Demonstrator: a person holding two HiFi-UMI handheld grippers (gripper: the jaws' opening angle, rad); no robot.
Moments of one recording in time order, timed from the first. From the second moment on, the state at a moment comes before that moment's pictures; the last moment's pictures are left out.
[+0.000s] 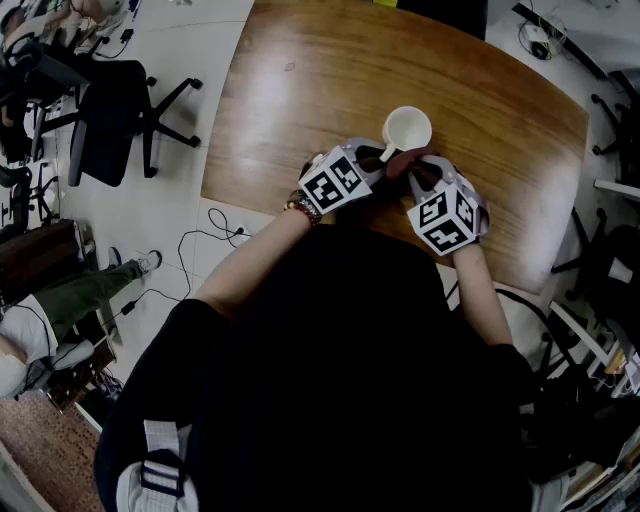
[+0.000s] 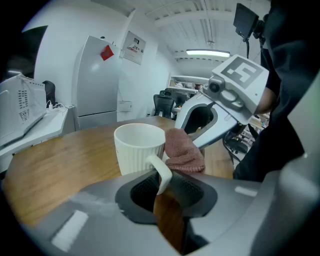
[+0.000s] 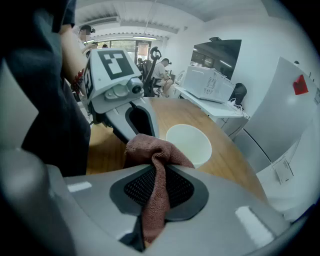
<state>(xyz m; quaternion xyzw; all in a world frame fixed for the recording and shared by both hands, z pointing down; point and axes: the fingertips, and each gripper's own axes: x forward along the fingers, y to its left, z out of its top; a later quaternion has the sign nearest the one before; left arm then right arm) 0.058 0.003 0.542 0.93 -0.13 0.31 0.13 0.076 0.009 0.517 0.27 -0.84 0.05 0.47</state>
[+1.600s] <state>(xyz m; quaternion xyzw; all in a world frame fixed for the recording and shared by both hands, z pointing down) 0.019 -0.024 0.541 0.92 -0.17 0.32 0.15 0.114 -0.031 0.557 0.31 -0.81 0.09 0.49</state>
